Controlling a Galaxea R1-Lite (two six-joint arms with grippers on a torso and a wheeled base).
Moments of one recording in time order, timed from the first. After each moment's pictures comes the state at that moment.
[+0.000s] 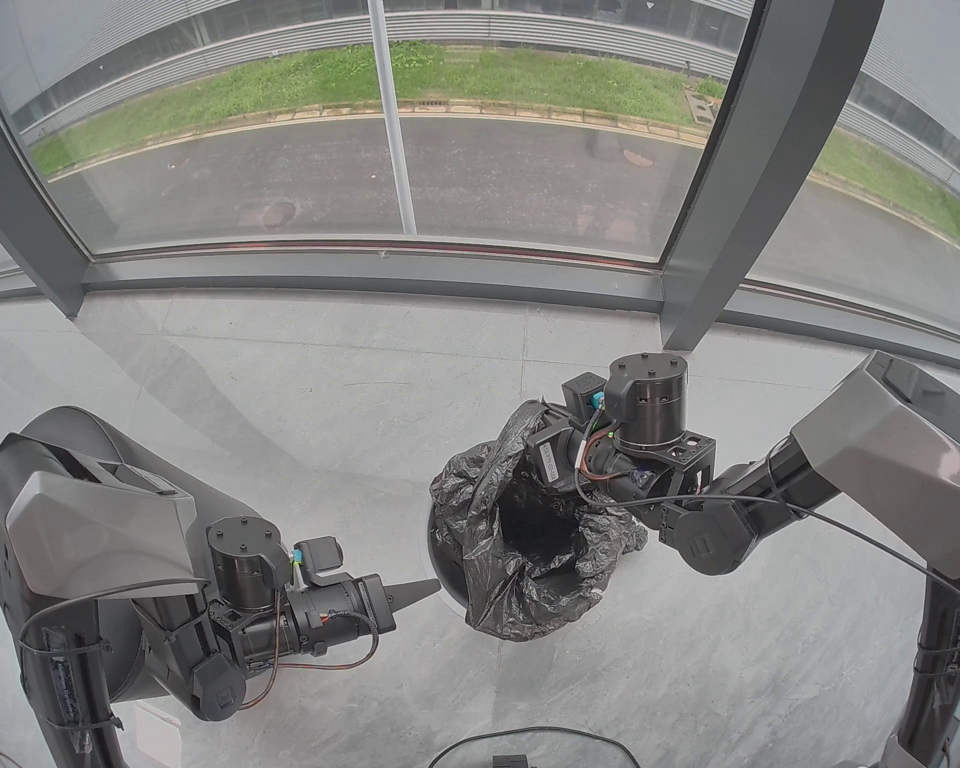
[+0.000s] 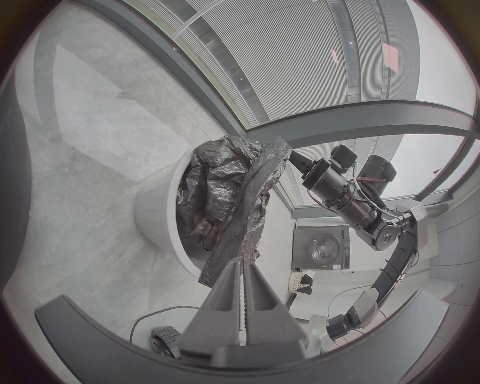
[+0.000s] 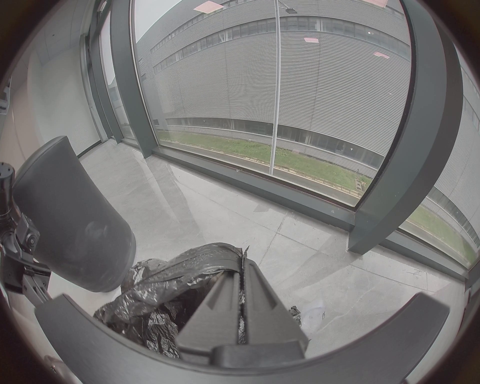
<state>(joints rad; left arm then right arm) -0.43 2.22 -0.35 -1.55 -0.55 -0.71 0.61 2.20 -1.15 -0.84 -0.24 -0.17</state>
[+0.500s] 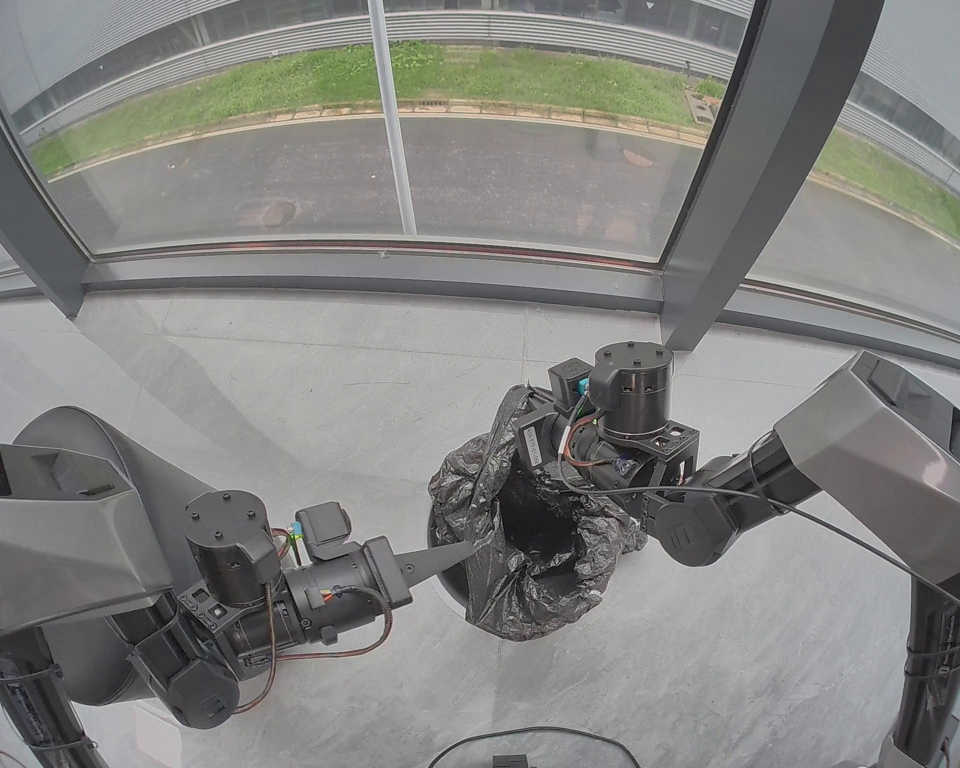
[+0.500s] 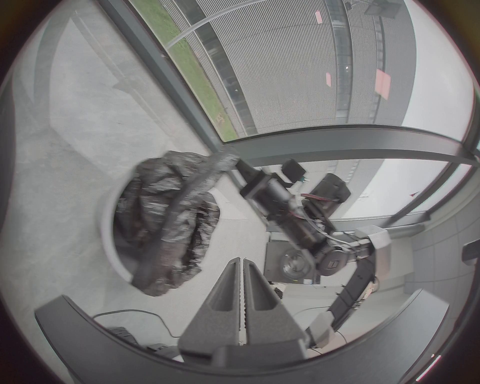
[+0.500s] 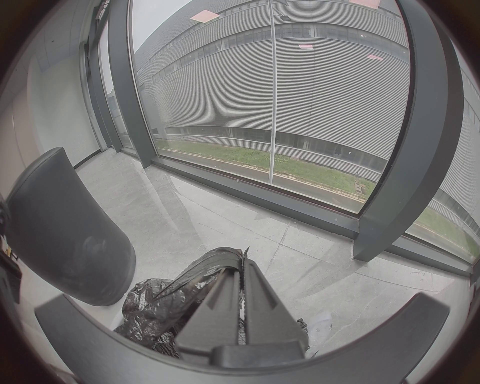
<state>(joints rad) -0.53 2.04 -0.37 -1.55 -0.50 -0.91 0.62 2.24 -1.25 -0.84 -0.23 -0.16</state>
